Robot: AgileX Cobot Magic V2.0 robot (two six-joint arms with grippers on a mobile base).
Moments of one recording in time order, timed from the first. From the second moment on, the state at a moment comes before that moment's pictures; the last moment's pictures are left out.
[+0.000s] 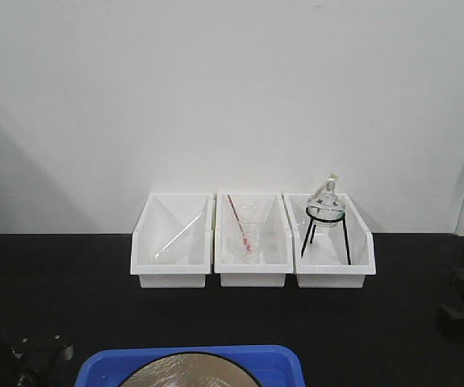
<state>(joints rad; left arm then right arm) -0.21 1.77 -0.92 -0.30 0.57 0.11 0.39 0.90 -0.64 1.77 -0.34 -1.65</state>
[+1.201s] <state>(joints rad) -0.21 1.77 -0.92 -0.30 0.57 0.11 0.14 1.63 -0.95 0.49 0.63 -0.35</state>
